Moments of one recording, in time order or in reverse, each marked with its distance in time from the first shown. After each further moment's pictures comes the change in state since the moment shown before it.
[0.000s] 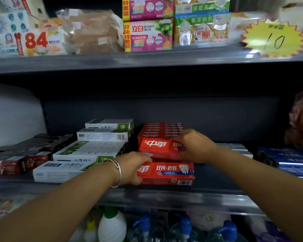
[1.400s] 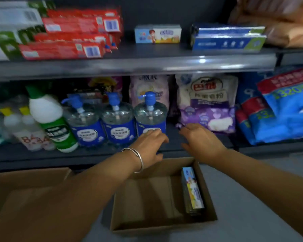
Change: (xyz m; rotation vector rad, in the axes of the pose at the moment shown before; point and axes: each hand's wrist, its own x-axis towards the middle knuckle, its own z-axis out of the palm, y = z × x) left_hand -0.025 0.279 0.245 -0.243 -0.067 0.147; right_hand -0.331 0.065 0.165 0.020 -0.296 0.290
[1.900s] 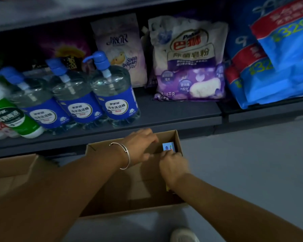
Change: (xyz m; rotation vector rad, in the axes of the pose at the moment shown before) left_hand 0.046 0.039 0.110 0.126 -0.319 -0.006; right_hand -0.047 0.020 0.169 0.031 -0.357 0.079
